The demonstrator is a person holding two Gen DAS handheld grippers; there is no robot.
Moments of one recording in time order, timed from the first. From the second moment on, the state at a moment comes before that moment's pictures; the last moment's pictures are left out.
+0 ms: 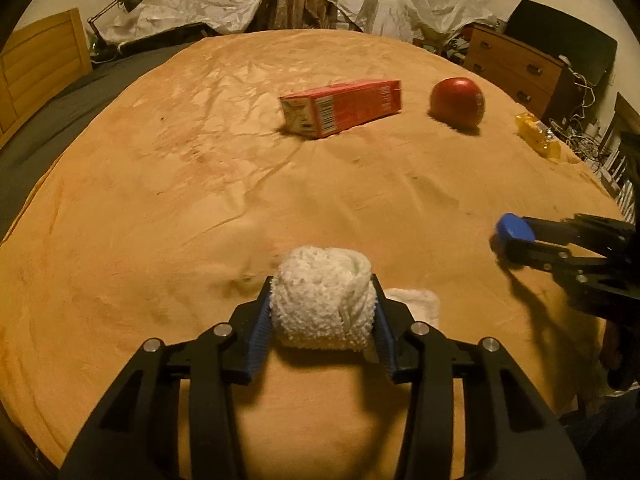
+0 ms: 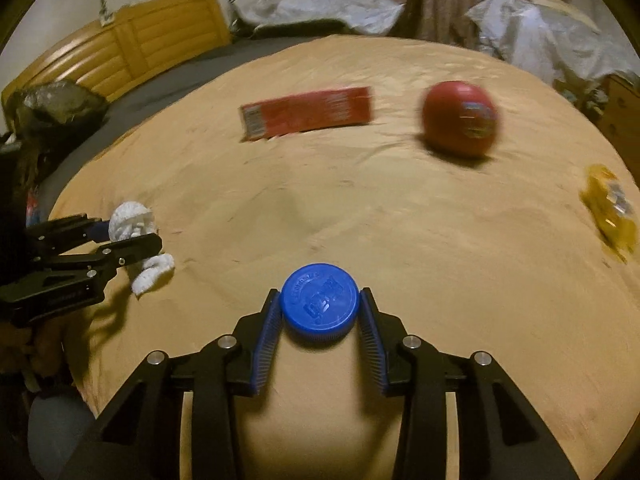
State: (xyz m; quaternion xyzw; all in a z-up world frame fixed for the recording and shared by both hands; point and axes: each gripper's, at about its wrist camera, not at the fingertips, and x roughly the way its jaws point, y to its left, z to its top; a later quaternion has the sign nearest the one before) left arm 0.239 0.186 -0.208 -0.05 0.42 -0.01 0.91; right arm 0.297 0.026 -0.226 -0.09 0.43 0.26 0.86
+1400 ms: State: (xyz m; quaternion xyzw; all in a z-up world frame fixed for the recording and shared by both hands) left arm 0.155 0.004 -0.058 0.01 0.20 0.06 0.98; right arm 0.142 -0.111 -0.076 -0.03 0.20 0.11 0.97
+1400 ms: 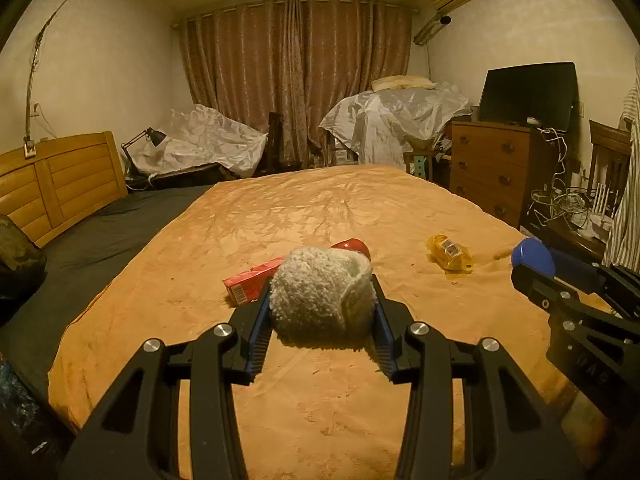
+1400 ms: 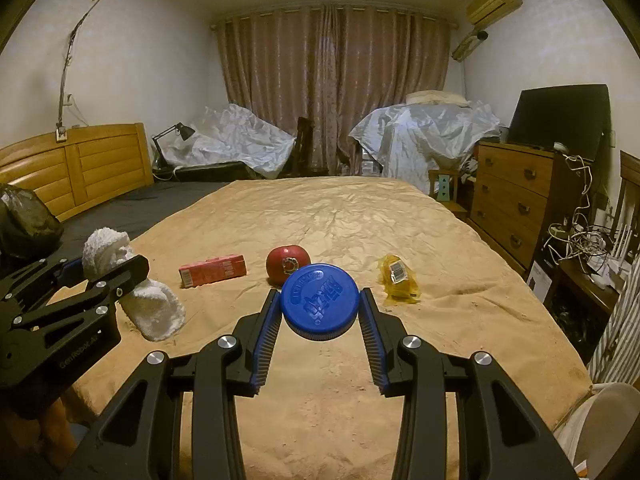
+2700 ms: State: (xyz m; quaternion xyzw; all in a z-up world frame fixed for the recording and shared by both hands) left arm 0.165 -0.223 -0.034 0.05 0.21 -0.22 0.95; right arm 0.037 -0.378 -0.021 0.00 0.23 -0.09 0.97
